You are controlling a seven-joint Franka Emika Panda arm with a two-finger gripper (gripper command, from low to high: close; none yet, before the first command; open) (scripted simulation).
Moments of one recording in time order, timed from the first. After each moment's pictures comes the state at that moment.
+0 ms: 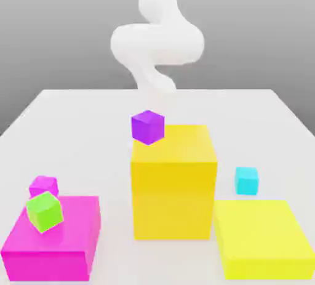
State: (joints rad) arm 0.06 -0.75 0.00 -2.35 0.02 2.35 0.74
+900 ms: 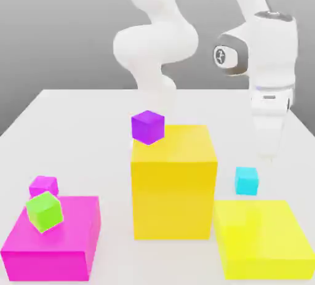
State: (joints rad) arm 0.64 -0.16 0.17 -2.93 0.12 2.84 0.14
